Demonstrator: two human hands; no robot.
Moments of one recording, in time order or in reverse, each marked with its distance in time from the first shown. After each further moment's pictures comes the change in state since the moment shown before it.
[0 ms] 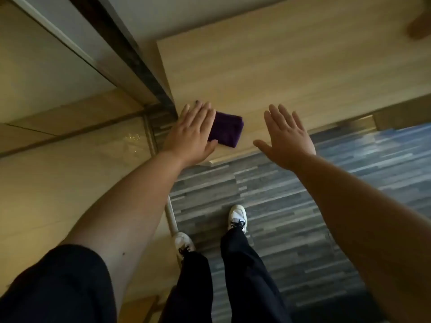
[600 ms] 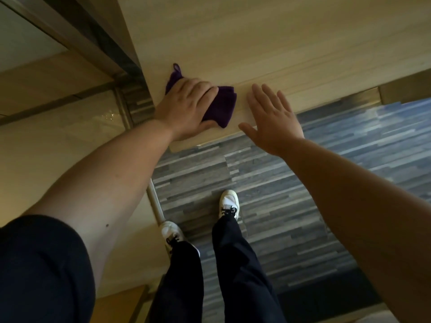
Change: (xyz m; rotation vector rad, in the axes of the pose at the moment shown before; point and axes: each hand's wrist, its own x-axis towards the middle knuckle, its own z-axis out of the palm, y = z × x) left_hand 0.065 -0.013 0.090 -0.008 0.076 0.224; right_hand 0.046 0.004 0.074 -0.052 -0.030 -0.046
